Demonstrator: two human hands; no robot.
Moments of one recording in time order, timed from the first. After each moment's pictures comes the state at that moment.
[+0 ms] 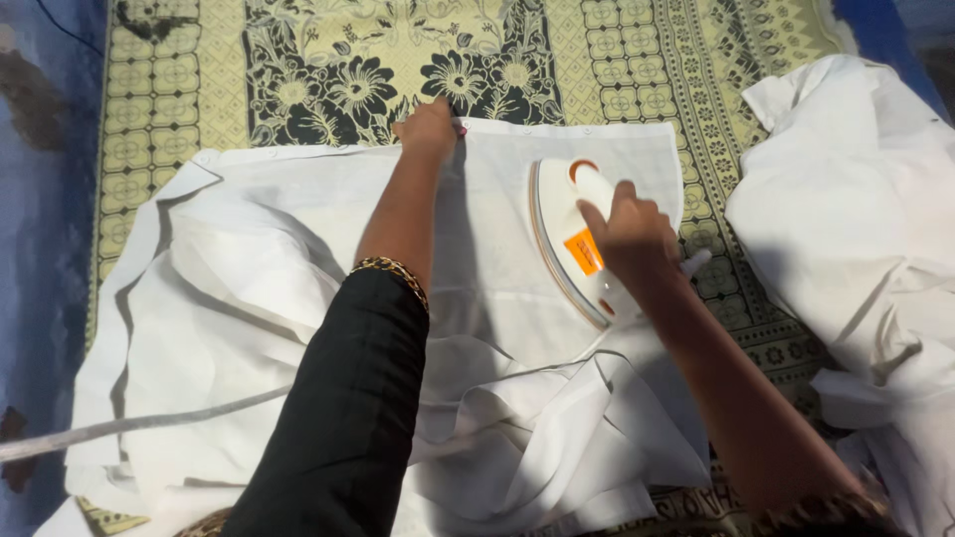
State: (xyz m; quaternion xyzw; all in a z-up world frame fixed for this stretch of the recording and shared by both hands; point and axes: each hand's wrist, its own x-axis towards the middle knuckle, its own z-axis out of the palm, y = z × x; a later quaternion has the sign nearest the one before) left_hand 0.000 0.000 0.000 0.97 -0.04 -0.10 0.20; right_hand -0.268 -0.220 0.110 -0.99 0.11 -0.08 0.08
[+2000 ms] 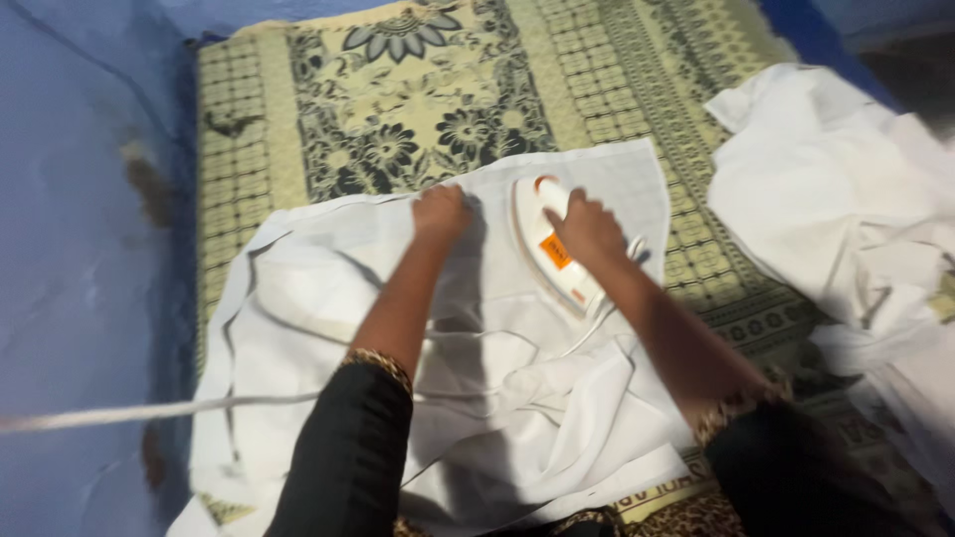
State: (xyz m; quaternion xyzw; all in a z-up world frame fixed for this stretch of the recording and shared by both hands) left_hand -0.097 0.047 0.024 0.98 -0.16 -0.04 0.10; right_hand -0.251 -0.162 0.129 -0.97 0.18 0.01 0.17
